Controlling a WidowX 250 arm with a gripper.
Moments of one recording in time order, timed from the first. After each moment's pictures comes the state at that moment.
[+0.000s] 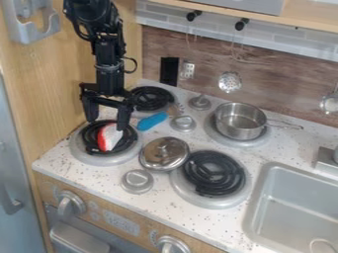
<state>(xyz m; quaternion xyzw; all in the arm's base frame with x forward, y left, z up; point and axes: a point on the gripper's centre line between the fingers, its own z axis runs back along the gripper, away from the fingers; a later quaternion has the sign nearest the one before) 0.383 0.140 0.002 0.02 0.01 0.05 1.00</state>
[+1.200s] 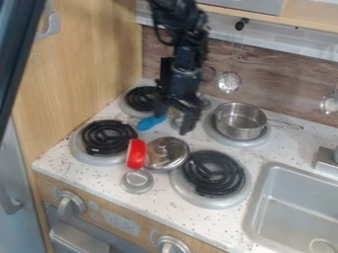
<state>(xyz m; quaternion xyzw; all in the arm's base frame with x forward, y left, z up) 0.431 0.019 0.007 0.07 -0.02 -0.14 0.99</state>
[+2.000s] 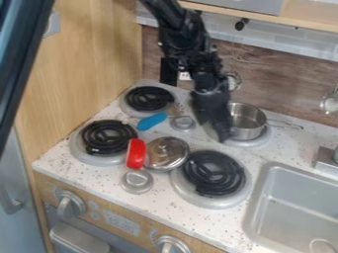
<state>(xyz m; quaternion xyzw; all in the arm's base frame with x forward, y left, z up) 0.464 -0.055 -0.007 -0.03 -0.22 -0.28 0.93</state>
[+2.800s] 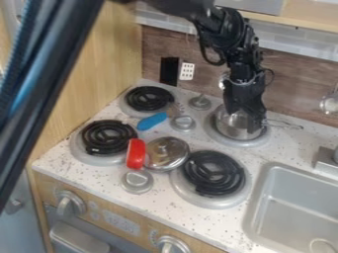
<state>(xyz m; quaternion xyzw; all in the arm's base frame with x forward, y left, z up) 0.504 -0.080 0.002 0.00 -0.22 -0.30 0.93</state>
